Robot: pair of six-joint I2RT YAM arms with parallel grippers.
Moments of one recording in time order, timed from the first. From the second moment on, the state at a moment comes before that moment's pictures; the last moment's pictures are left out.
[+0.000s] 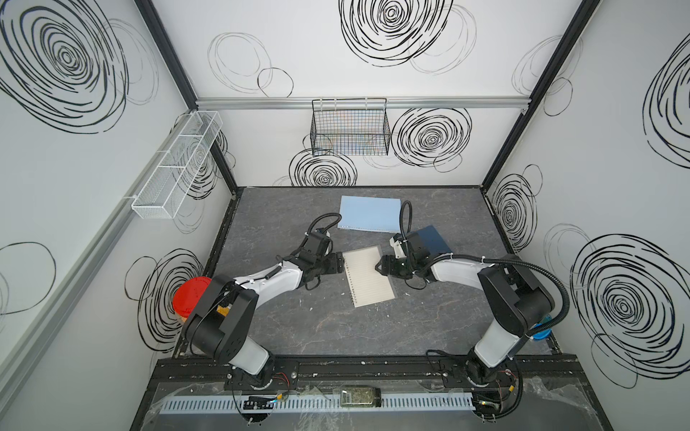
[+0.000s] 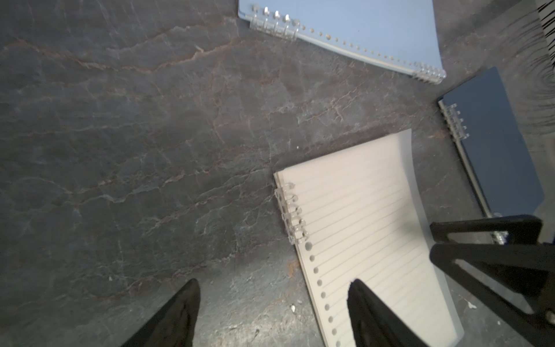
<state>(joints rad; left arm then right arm) -0.48 1.55 0.77 -0.12 0.08 -0.53 0.55 1.71 0.84 -0.07 -0.29 0.59</state>
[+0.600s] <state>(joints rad) -0.56 1.68 0.76 0.02 0.19 -0.59 0.54 1.71 0.84 -0.06 -0.34 0.59</state>
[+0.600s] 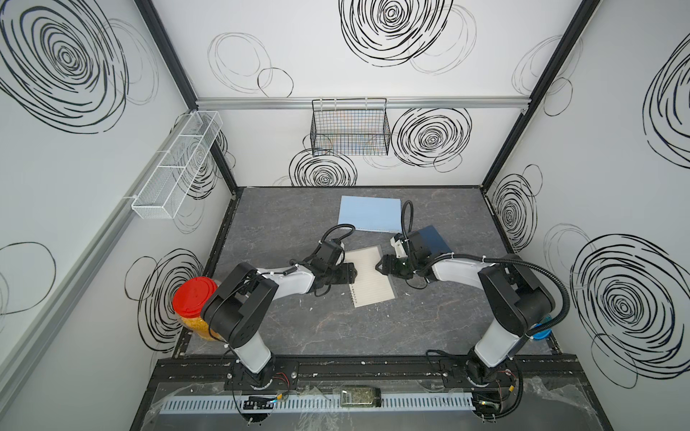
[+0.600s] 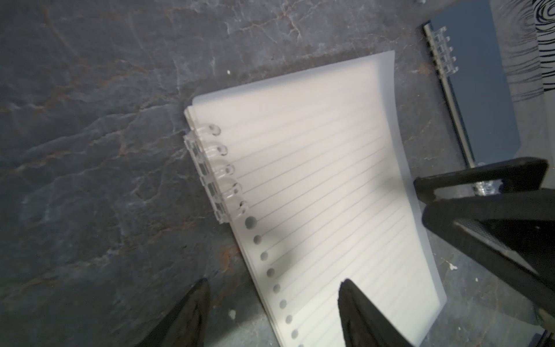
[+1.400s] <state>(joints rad) -0.54 1.71 0.73 0.16 0.29 -0.68 0.54 1.59 0.80 0.09 -0.53 0.67</state>
